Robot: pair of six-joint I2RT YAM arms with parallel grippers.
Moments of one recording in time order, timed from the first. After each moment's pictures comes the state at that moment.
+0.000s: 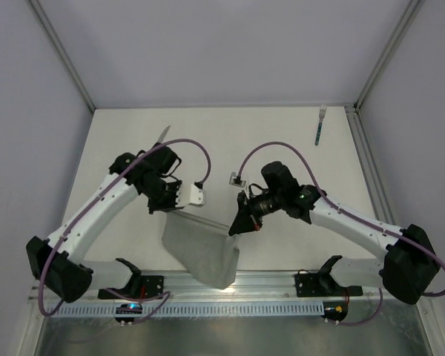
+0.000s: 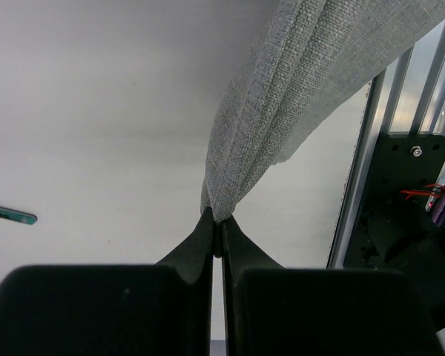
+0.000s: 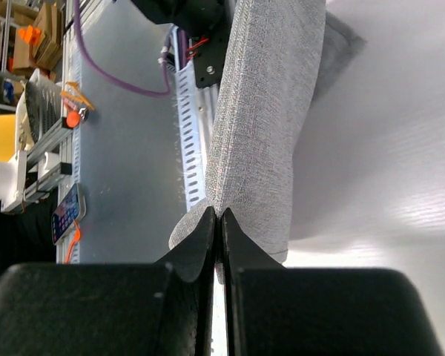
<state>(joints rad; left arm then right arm) -0.55 1.26 1.27 -1.34 0.24 1.02 0.74 1.22 0.82 -0.27 -0.93 0.16</state>
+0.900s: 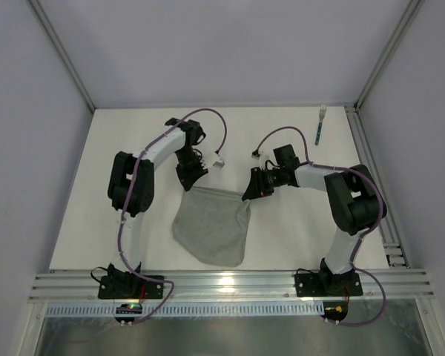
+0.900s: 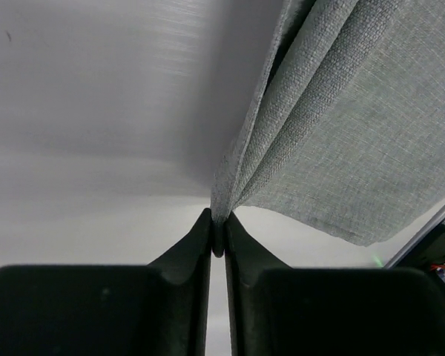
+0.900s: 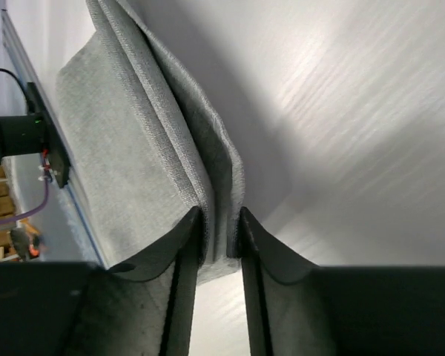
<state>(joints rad) -0.42 2.16 1.79 -1.30 0.29 0.88 0.33 1.80 0.93 -0.13 -0.86 0.17</state>
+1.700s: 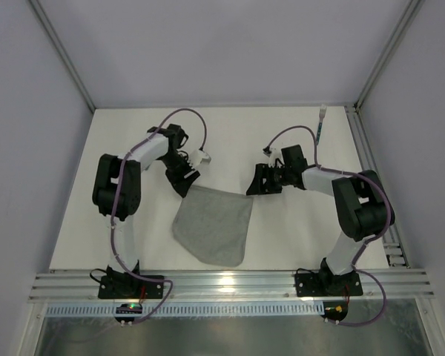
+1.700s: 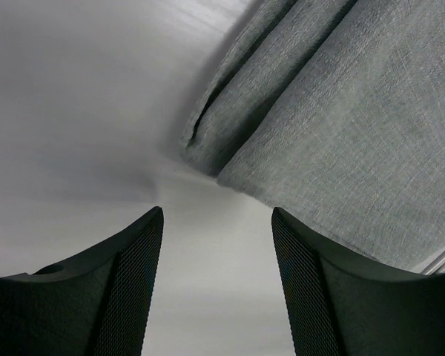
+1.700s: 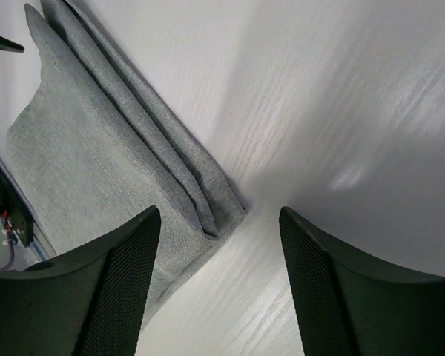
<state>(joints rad) -0.28 2.05 1.57 -1.07 0.37 0.77 0.28 1.77 0.90 -0.07 -0.67 0.25</state>
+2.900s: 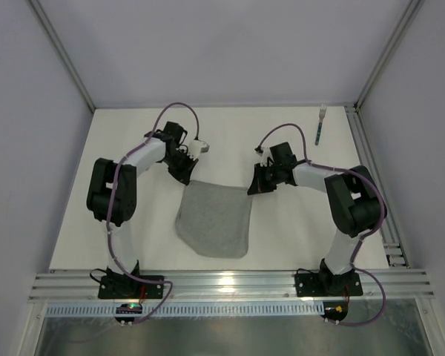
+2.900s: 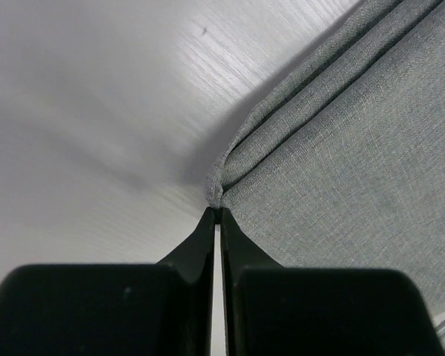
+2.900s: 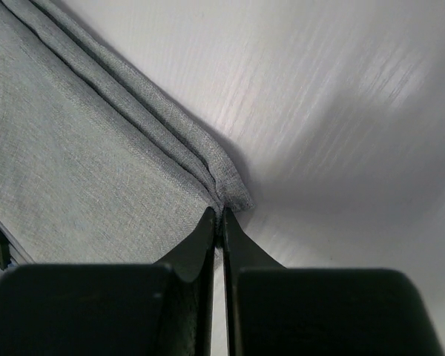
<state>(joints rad) -0.30 1.98 1.44 -0.79 0.39 0.49 0.36 1.79 0.97 -0.16 -0.51 0.27</state>
